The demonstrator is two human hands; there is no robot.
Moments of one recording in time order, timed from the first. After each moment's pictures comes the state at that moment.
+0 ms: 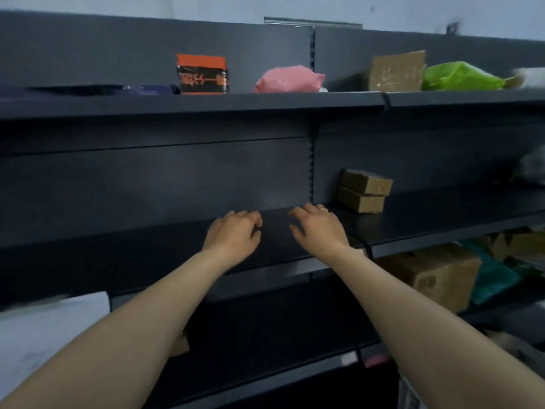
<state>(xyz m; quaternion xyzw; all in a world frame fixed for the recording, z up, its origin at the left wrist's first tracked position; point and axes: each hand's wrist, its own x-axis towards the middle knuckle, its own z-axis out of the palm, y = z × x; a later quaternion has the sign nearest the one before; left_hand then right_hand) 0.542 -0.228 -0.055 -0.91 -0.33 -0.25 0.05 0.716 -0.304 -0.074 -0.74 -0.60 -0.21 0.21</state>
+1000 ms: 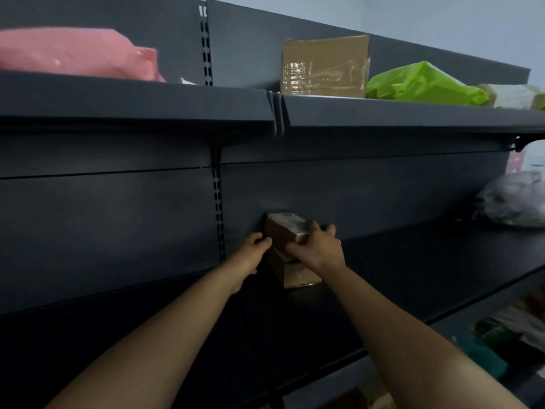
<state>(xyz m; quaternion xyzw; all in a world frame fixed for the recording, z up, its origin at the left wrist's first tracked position) 0.905 -0.129 -0.054 -0.75 -0.33 -0.24 -0.52 1.042 -0.205 -0.066 -0.85 -0.40 -0.01 0.35</state>
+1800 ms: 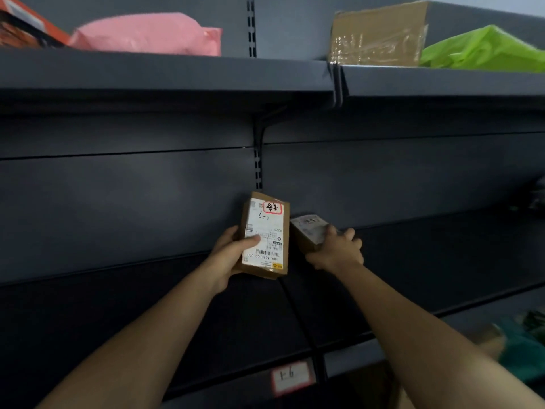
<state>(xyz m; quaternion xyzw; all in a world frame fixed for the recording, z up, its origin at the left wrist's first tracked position) 0.809 -0.103 -0.085 -0.61 -0.34 -0.34 -0.63 1.000 -0.191 -0.096 -0.89 -0.38 0.04 0.25</state>
